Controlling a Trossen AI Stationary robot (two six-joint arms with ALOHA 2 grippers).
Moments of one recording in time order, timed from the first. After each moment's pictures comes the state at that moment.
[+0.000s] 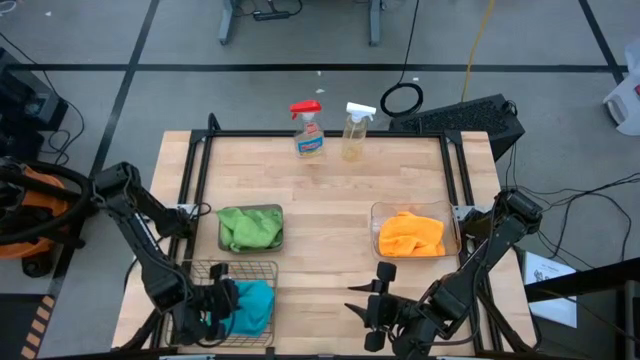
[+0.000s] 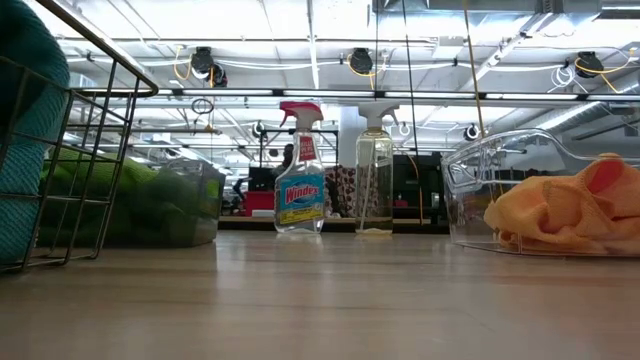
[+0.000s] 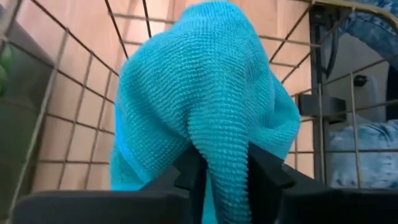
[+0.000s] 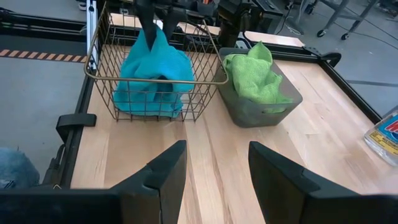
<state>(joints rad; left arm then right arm) -1.02 1.45 0.99 -0.70 -0.45 -1.06 0.81 1.76 1.47 -0.54 0.92 0.55</state>
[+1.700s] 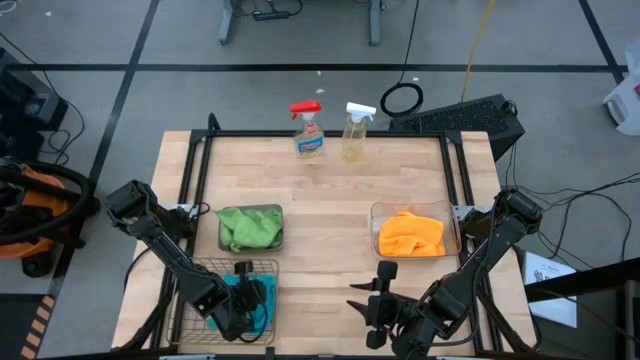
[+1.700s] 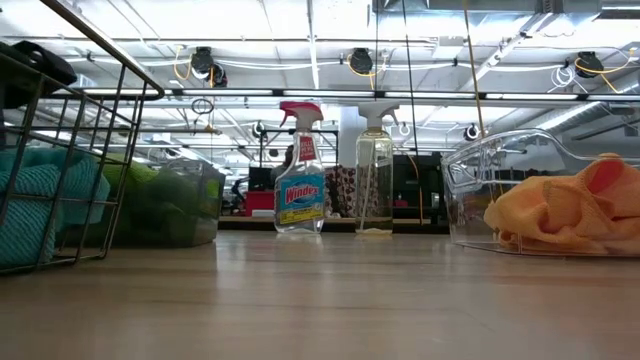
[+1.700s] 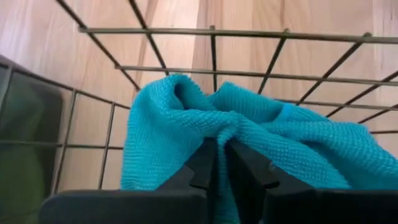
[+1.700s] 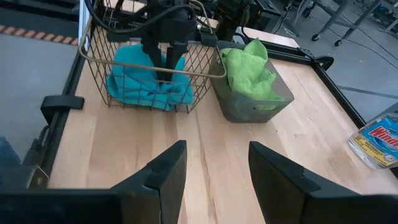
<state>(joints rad) -0.85 1.67 0.99 -0.57 -0.44 -0.86 0.81 1.76 1.47 -0.60 0.92 0.51</state>
